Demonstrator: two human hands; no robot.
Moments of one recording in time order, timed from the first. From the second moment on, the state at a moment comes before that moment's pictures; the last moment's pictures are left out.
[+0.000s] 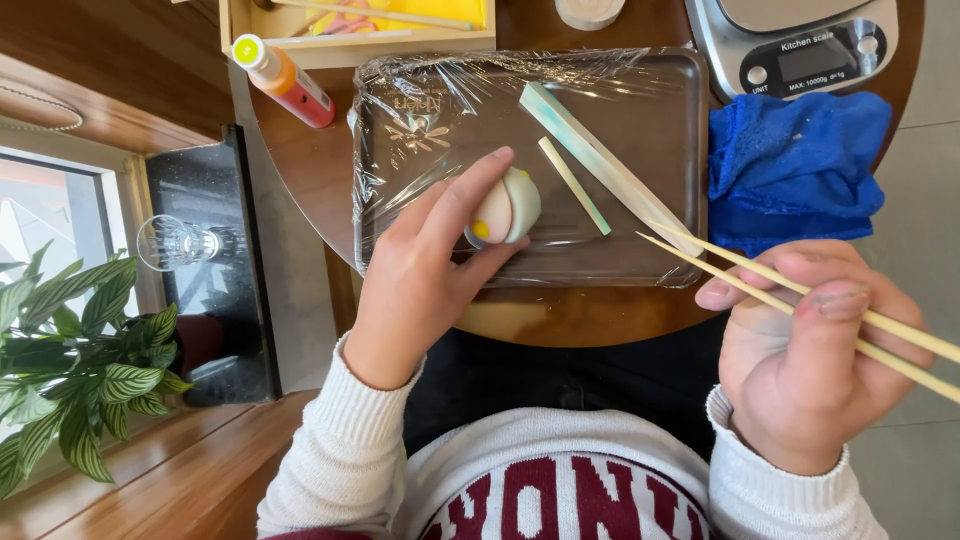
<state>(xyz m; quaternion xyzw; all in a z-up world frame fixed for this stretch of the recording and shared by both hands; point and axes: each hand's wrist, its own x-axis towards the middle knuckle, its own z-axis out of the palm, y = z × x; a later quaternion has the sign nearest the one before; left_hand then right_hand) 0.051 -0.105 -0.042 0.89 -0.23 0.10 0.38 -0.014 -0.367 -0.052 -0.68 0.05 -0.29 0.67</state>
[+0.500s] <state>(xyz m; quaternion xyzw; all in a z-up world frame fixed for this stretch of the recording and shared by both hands) 0.061 -0.070 -0.029 0.84 -0.27 0.01 0.47 -0.010 -0.377 -0.057 -0.70 0.06 -0.26 0.66</state>
